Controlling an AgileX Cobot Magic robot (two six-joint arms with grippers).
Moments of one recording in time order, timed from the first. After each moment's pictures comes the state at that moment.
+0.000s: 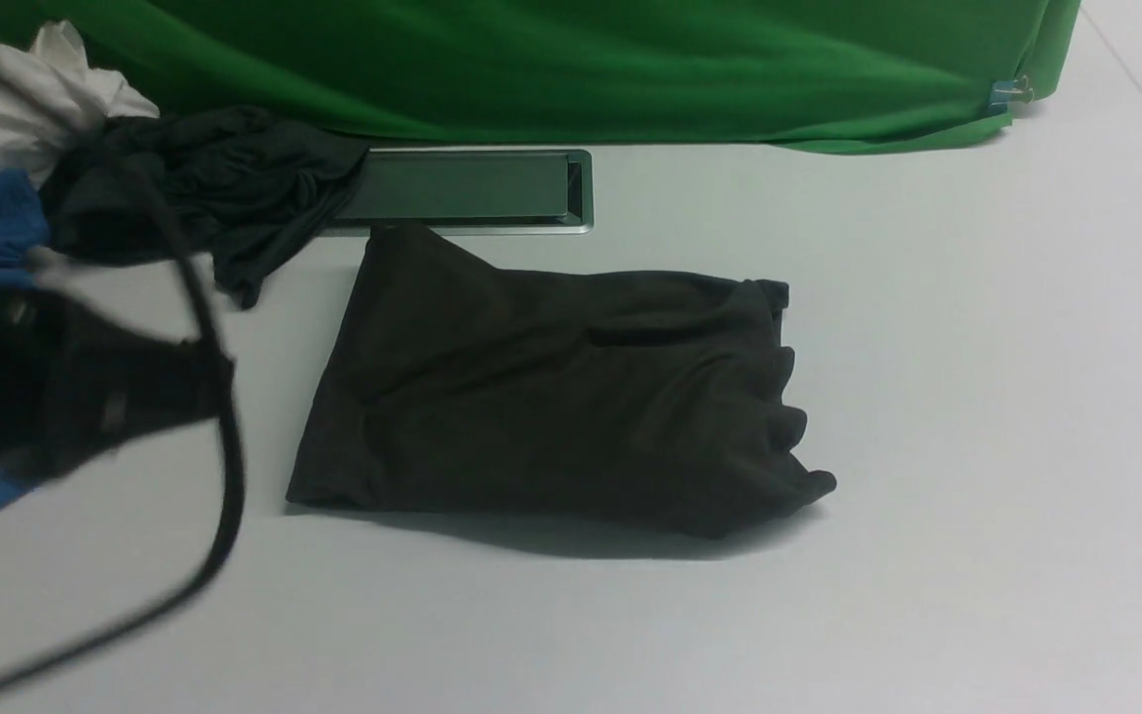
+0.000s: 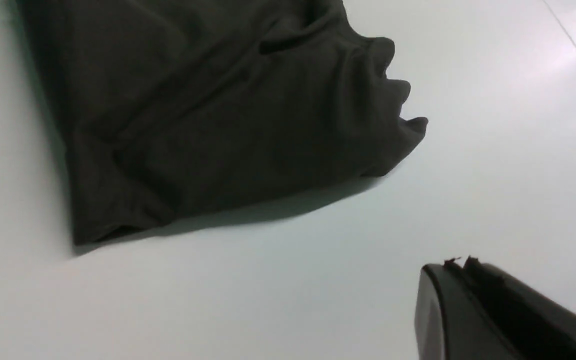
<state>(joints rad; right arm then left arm) 0.12 0.35 -0.39 0.36 0.10 -0.27 0.08 0.79 -0.91 -0.66 1.13 0.50</state>
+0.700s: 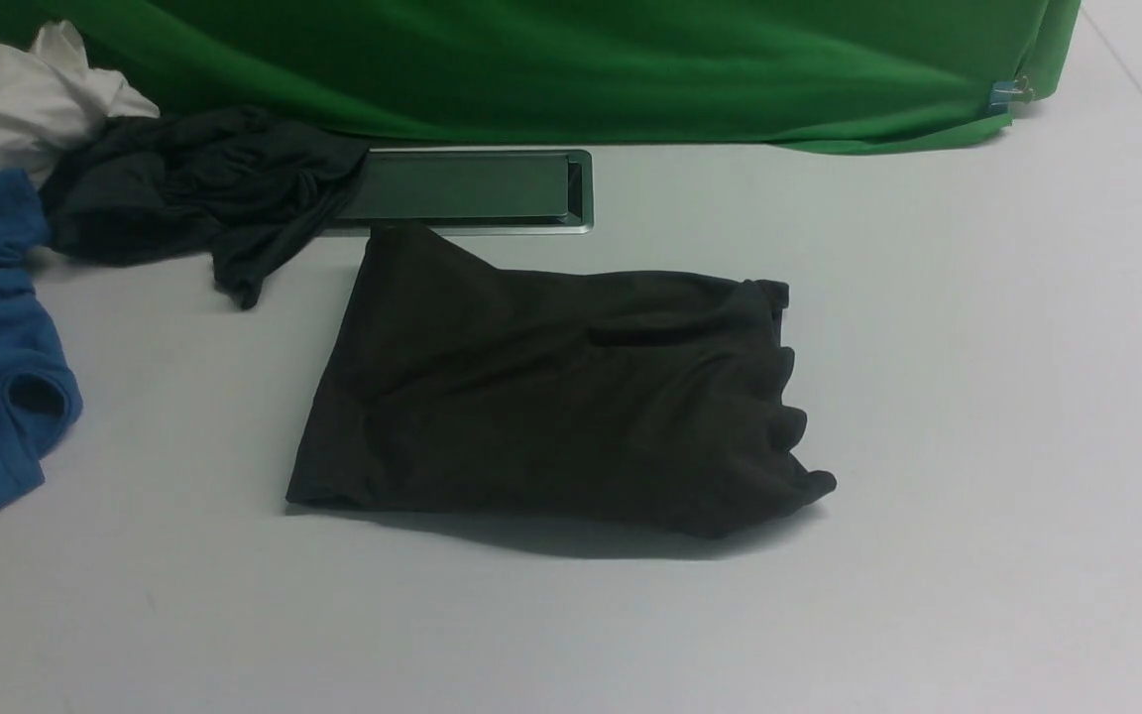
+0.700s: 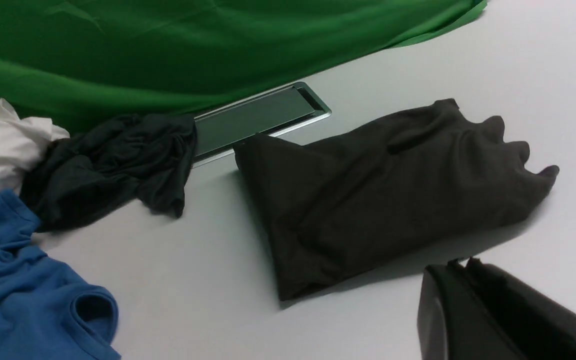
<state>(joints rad) 0.19 0.35 -0.39 0.36 0.08 -0.27 0.08 0.25 -0.87 -0.37 1.11 0.49</state>
